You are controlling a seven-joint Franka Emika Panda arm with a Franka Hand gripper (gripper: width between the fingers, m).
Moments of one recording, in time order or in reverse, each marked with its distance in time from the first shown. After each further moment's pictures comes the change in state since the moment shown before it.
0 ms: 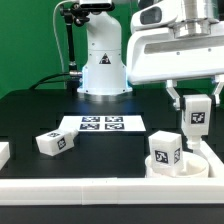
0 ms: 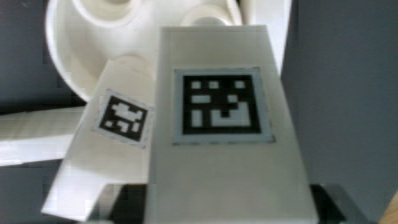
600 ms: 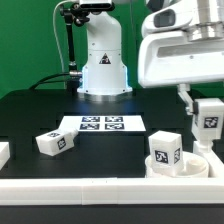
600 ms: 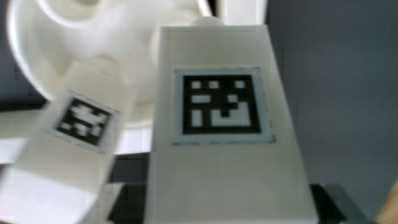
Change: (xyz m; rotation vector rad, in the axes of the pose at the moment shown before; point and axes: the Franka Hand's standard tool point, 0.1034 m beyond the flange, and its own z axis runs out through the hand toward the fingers) arm 0.010 -0.022 0.011 0.003 -0.048 -0.048
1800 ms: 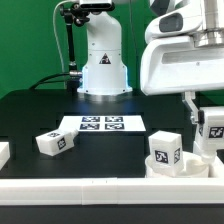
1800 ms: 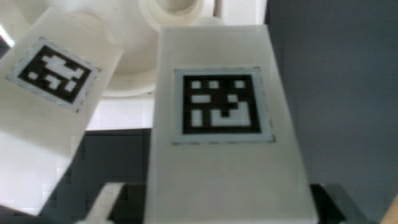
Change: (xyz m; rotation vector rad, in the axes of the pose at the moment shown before) arm 0.014 0.006 0.013 -0.006 -0.009 -0.029
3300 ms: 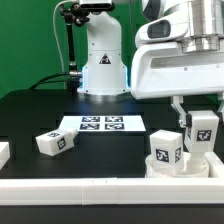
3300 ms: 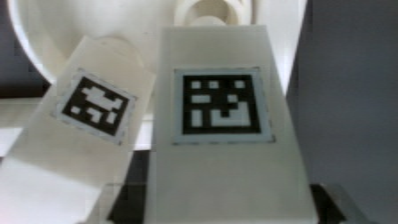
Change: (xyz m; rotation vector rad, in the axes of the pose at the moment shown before) arm -0.011 0.009 0.002 -0.005 0.019 0.006
